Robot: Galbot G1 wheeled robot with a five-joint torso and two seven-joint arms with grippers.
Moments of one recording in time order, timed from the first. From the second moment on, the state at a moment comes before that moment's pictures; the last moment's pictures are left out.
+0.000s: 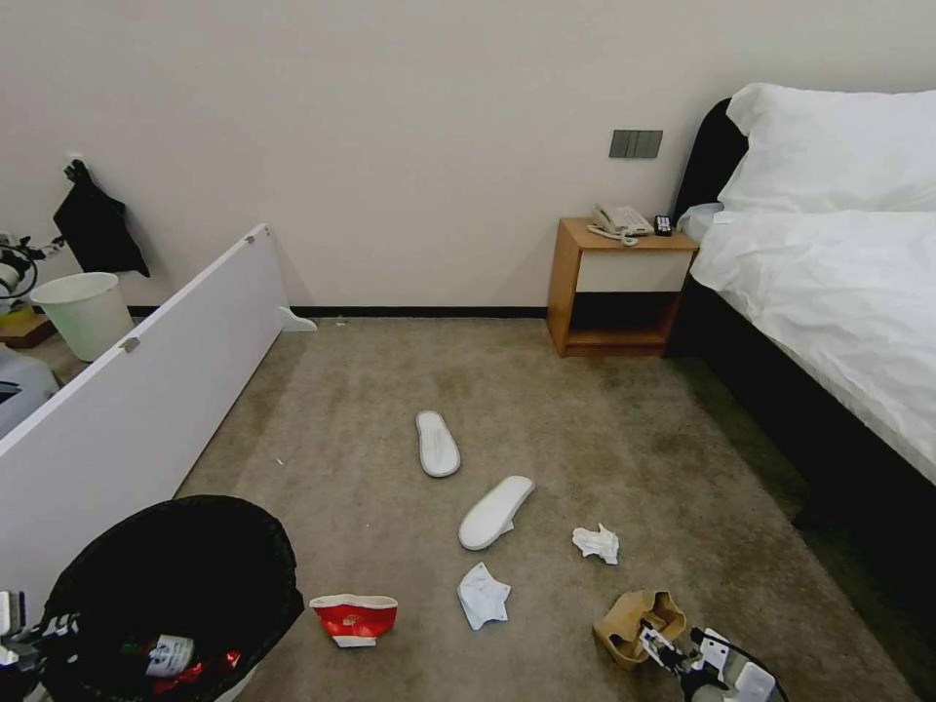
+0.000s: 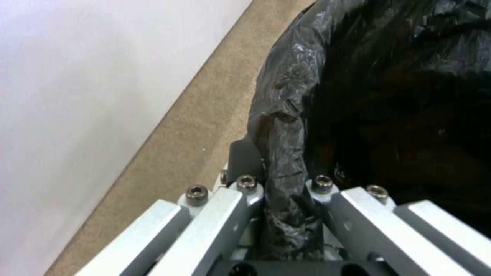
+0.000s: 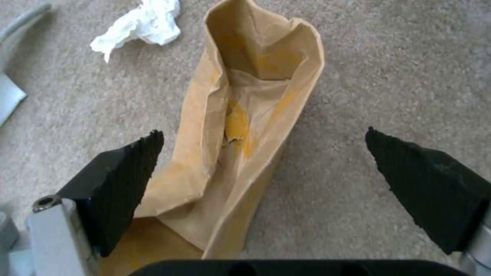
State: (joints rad) left arm 1.81 -1.19 -1.21 -2.30 -0.90 0.74 -0.27; right arm -1.34 1.40 0.65 1.43 0.70 -0.31 0.15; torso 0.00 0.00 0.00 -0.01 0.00
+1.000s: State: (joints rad) left arm 1.81 -1.19 -1.19 -2.32 -0.90 0.74 -0.28; right arm -1.30 1.40 0.65 1.38 0.69 -0.33 0.13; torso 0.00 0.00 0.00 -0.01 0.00
